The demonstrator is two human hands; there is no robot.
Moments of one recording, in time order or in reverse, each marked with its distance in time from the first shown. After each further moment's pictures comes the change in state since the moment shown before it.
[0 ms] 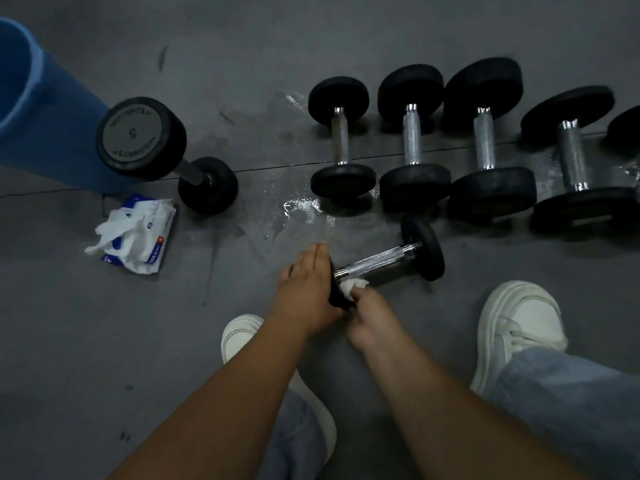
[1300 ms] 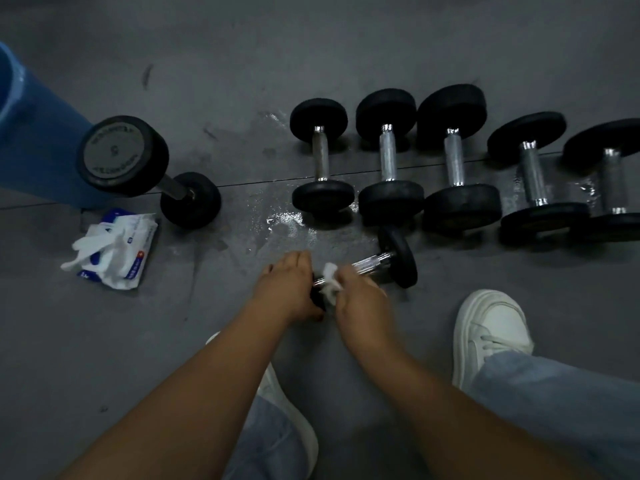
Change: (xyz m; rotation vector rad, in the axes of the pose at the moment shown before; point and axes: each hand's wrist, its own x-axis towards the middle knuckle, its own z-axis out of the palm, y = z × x) left_hand 0.023 0.008 -0.027 0.126 -0.167 -0.018; right_hand -0.021 -0.036 -0.020 -1.384 0.166 -0.972
